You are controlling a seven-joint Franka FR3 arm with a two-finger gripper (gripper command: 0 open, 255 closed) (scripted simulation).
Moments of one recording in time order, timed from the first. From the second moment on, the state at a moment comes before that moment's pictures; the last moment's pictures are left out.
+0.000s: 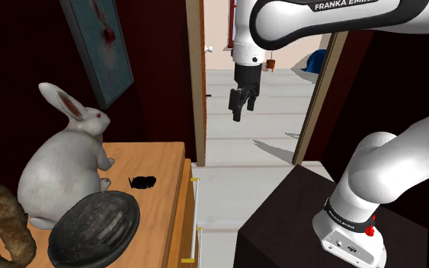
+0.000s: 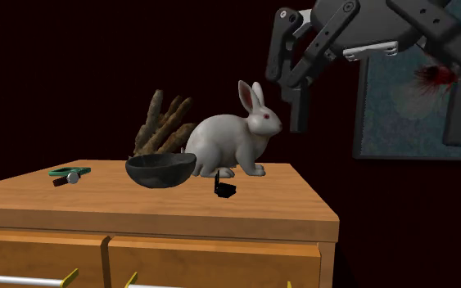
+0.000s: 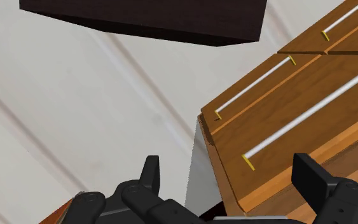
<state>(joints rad) 0.05 -0.56 0.20 -2.29 0.13 1.73 0.05</state>
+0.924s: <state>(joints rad) 0.12 -0.13 0.42 -2.05 0.10 1.91 0.27</state>
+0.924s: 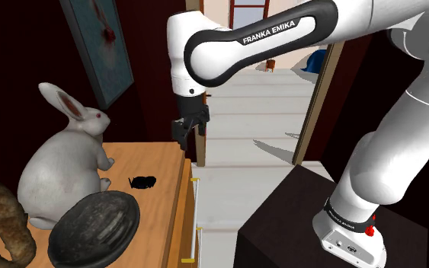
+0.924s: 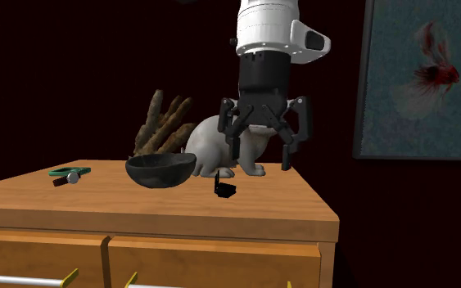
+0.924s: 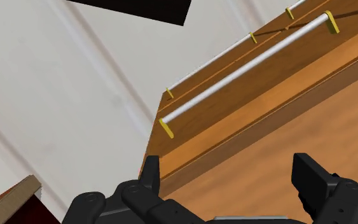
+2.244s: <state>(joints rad) 0.27 0.36 0.50 -1.72 -0.12 2.03 0.50</state>
